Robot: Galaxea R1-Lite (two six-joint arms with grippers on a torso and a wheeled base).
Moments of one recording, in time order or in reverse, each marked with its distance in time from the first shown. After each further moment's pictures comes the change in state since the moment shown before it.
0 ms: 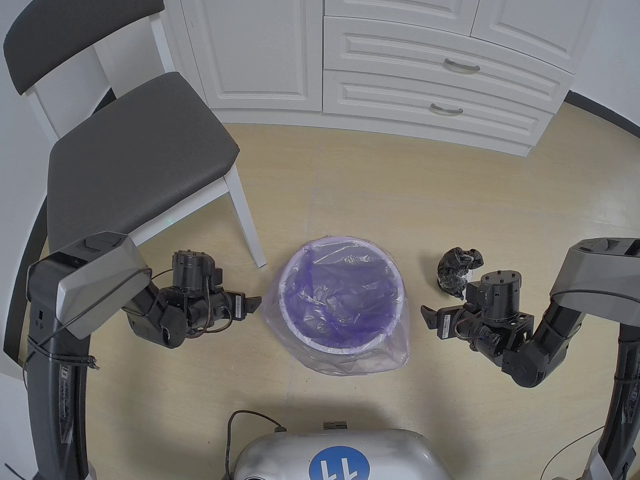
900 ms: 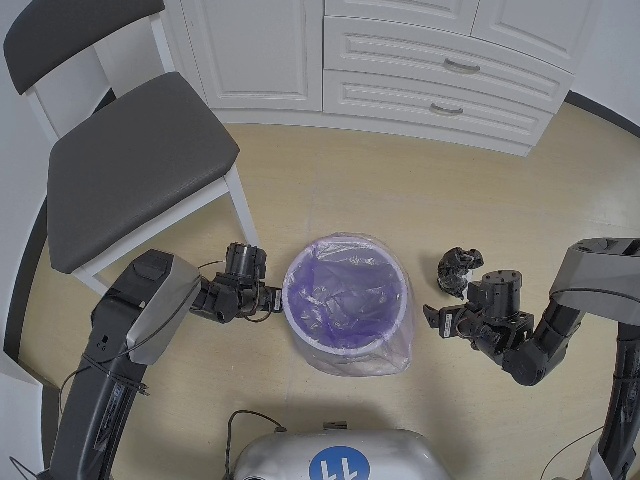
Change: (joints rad) left arm -0.087 0.309 -0.689 0.501 0.052 -0.009; right arm -0.015 0.011 -0.010 0.001 0.001 -0.001
